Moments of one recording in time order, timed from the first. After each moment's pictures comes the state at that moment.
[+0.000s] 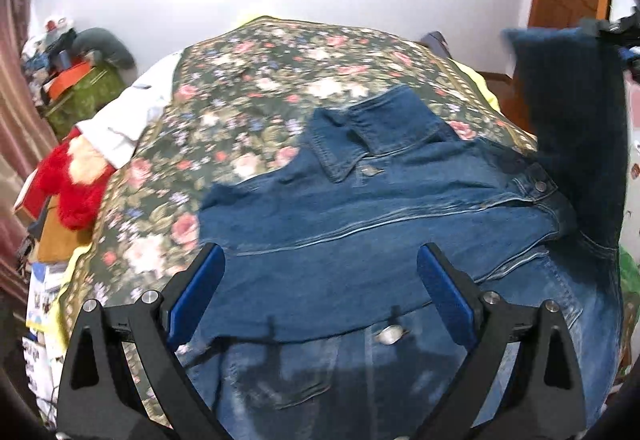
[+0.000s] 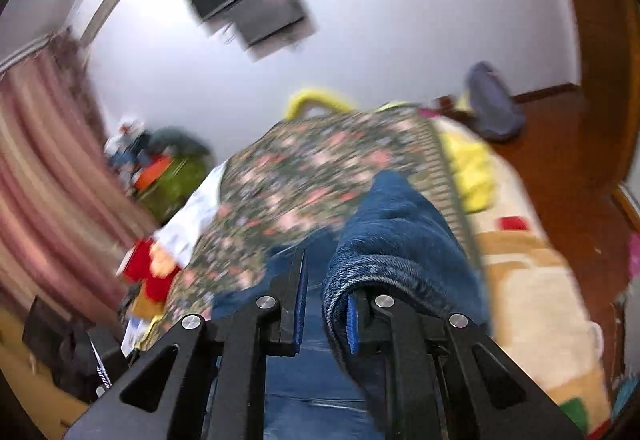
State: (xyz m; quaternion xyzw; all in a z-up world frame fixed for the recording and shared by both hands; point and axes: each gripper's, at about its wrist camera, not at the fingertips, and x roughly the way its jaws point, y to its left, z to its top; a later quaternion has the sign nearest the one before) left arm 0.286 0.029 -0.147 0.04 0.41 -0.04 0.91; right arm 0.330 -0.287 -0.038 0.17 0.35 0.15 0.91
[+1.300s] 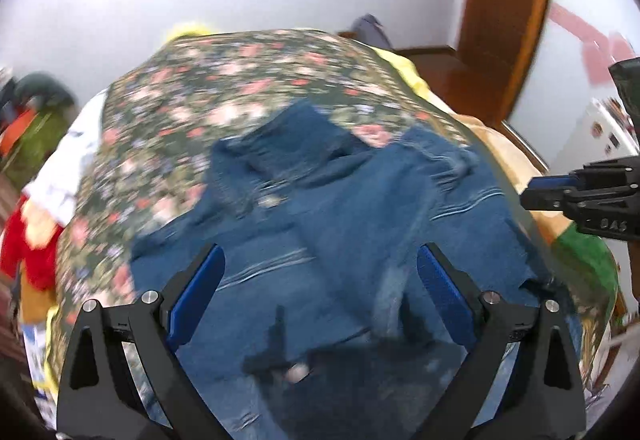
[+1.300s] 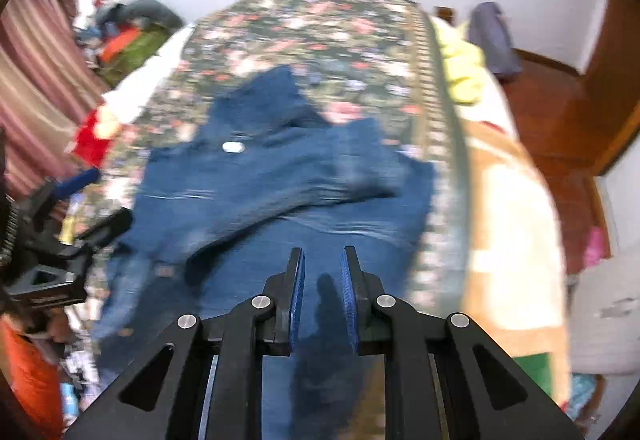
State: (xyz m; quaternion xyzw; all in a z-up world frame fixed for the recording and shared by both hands) left arm 0.322 -0.084 -0.137 0.11 0.42 -0.17 0.88; right arm 0.301 -0.298 -0.144 0.02 0.52 0.11 0.85
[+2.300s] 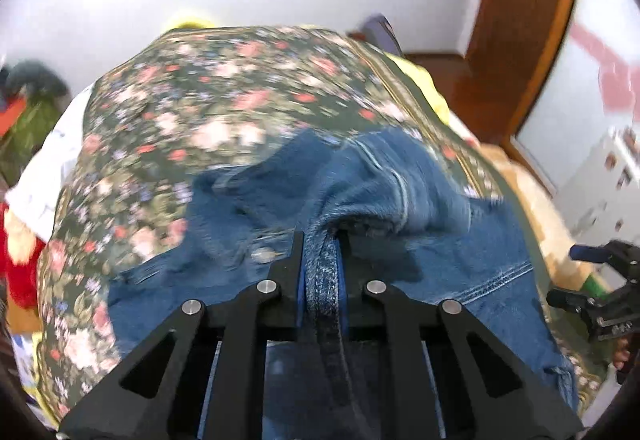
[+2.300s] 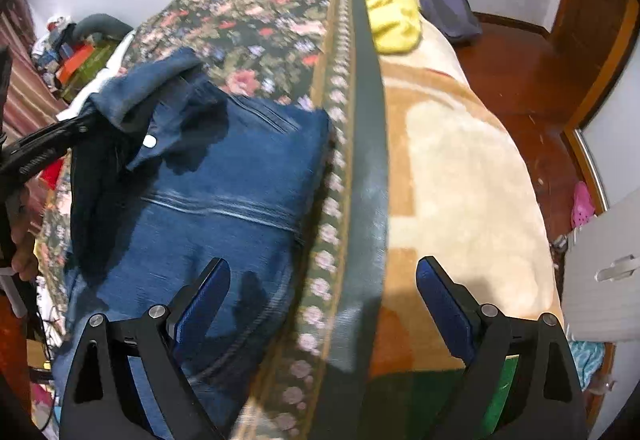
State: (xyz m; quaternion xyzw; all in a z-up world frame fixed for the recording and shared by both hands) left arm 0.394 -0.068 -0.138 0.05 0.43 -0.15 0.89; right arm 0.307 -0.367 -0.200 0.07 0.53 0.07 0.84
